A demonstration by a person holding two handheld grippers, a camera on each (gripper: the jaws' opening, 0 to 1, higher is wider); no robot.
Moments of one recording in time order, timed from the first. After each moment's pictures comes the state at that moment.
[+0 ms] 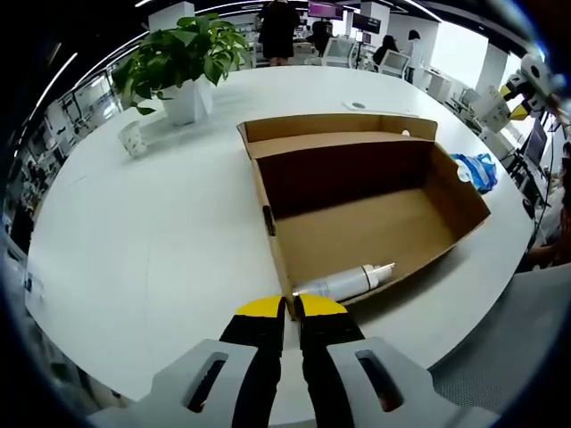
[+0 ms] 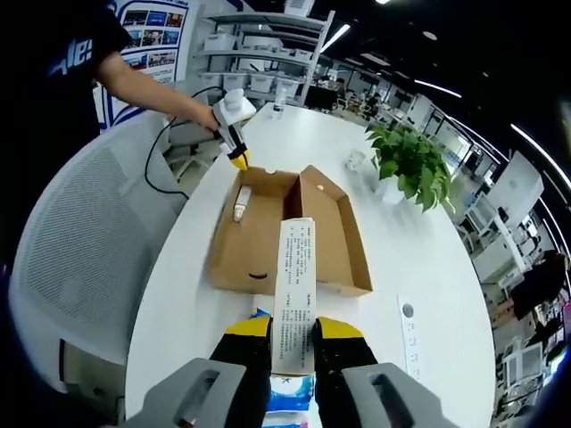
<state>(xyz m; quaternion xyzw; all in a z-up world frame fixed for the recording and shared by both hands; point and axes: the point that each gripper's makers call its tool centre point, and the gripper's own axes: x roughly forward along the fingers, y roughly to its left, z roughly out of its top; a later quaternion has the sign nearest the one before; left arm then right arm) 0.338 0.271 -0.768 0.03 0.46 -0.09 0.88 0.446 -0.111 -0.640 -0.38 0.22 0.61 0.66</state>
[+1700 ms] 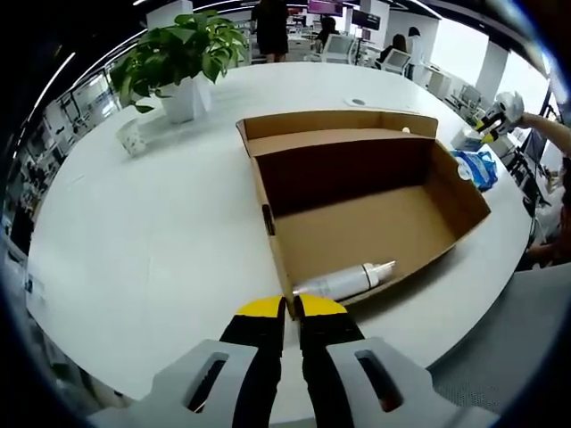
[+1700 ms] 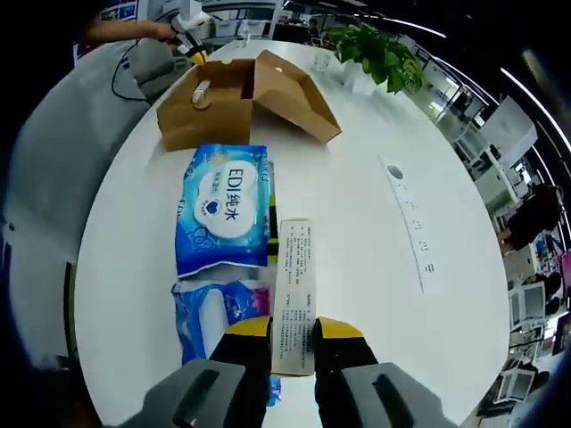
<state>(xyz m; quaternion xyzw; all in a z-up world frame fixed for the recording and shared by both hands) 0.344 0.273 -0.770 0.03 0.47 -0.09 0.88 0.531 -0.271 -0.778 -0.43 0.35 0.52 0.65</state>
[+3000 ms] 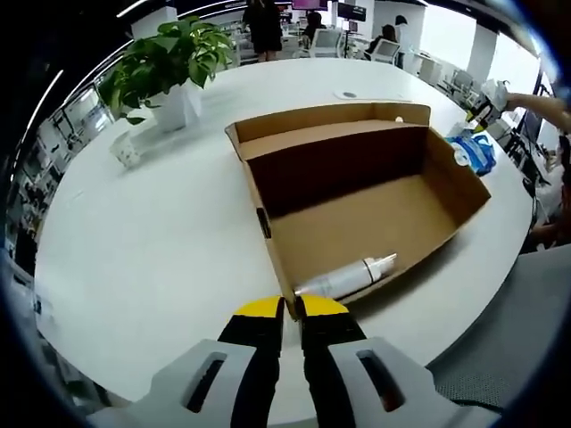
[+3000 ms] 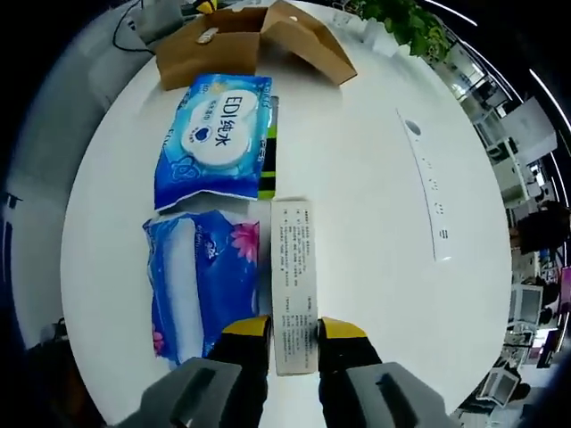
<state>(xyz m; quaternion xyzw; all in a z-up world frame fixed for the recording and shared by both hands) 0.346 0.272 -0.769 0.08 0.47 -0.11 0.87 0.545 -0.309 -0.810 -0.49 0.40 0.49 0.60</state>
